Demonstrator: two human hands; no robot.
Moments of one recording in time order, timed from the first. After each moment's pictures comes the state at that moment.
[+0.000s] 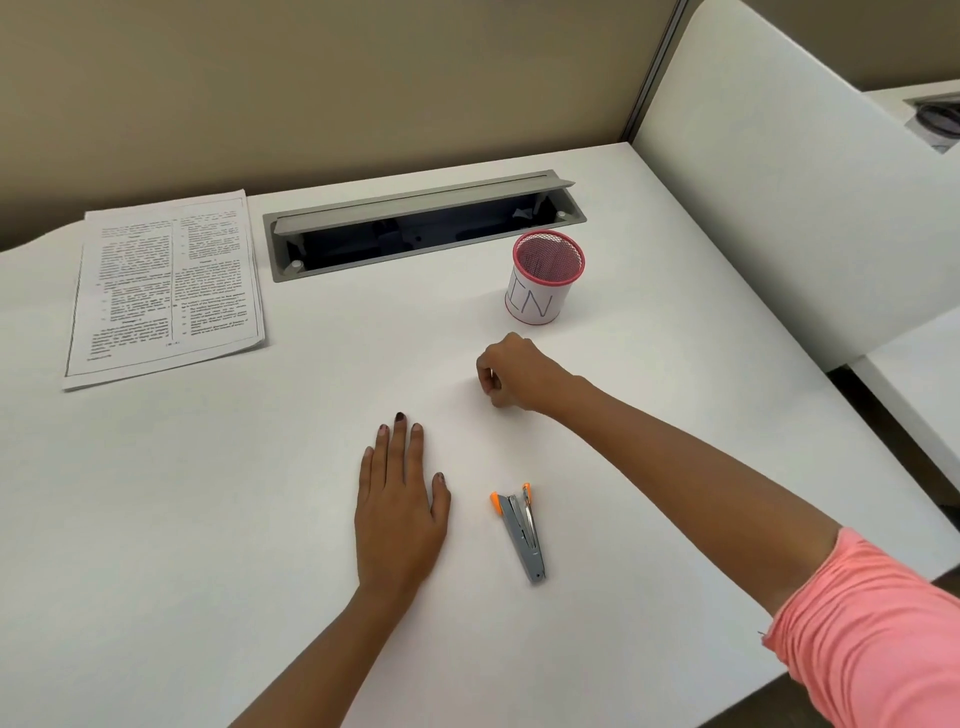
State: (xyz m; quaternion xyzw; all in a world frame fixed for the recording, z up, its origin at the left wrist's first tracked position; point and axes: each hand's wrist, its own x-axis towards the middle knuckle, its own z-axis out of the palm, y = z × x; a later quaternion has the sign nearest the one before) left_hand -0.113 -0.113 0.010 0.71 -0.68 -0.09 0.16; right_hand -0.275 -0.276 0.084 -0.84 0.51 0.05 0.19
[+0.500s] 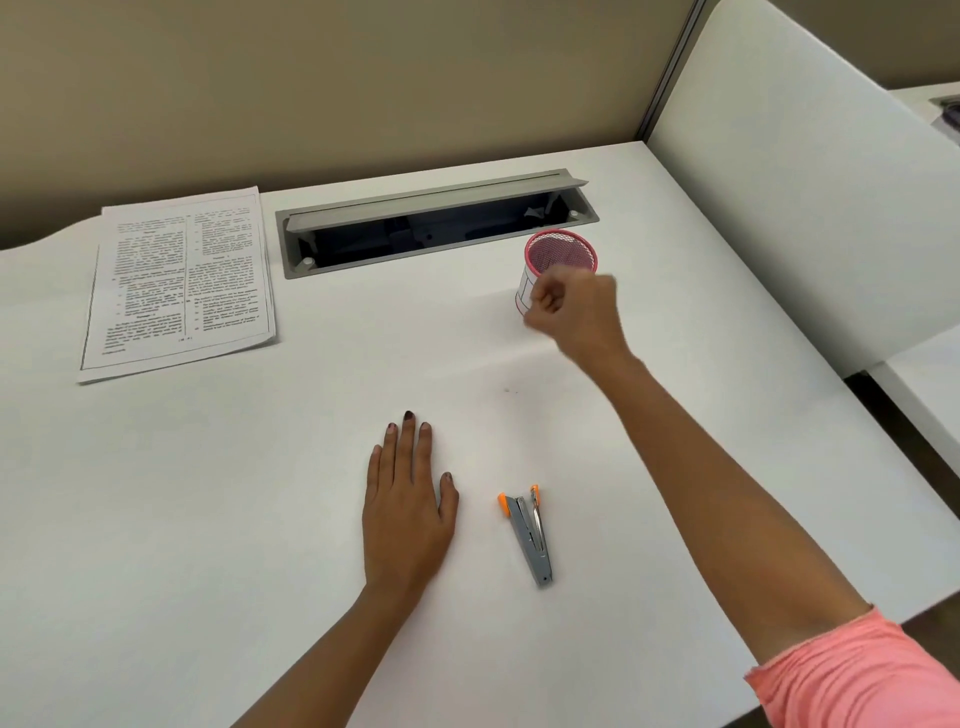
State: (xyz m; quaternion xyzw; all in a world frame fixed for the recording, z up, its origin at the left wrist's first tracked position) left_hand -0.113 -0.113 0.009 0.71 -0.68 -0.09 0.16; right_hand -0.300 -0.292 0.125 -0.68 0.62 -0.34 0.20
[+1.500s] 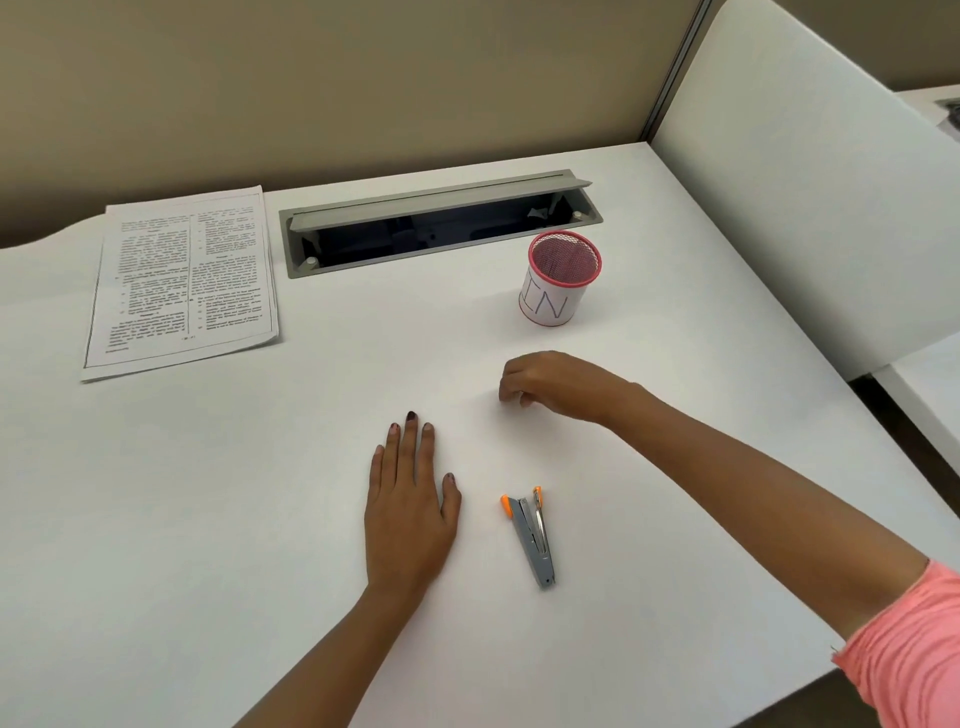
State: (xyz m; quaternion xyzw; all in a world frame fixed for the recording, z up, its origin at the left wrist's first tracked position) left_hand -0.113 -0.114 0.010 0.71 -0.68 -0.09 0.16; right_hand -0.314 -0.278 0.073 -0.93 0.32 0.03 0.15
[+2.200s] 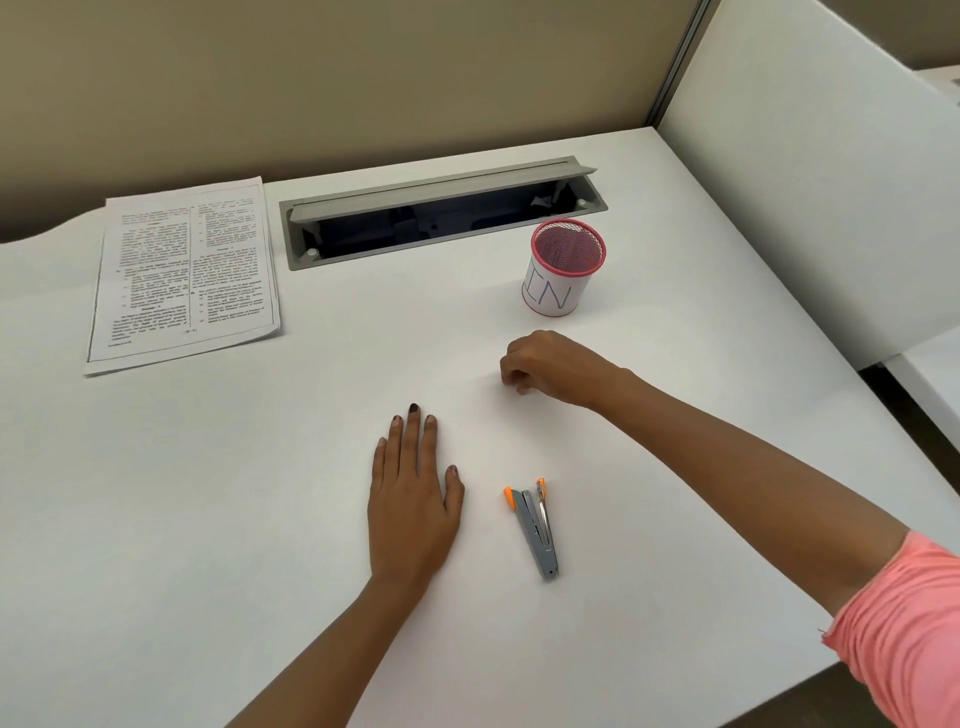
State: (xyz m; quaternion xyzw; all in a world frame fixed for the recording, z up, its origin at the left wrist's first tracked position) left_hand -0.113 -0.114 0.010 0.71 -0.68 -0.09 0.16; right_hand -0.303 -0.283 0.075 -0.92 0.37 0.04 0.13
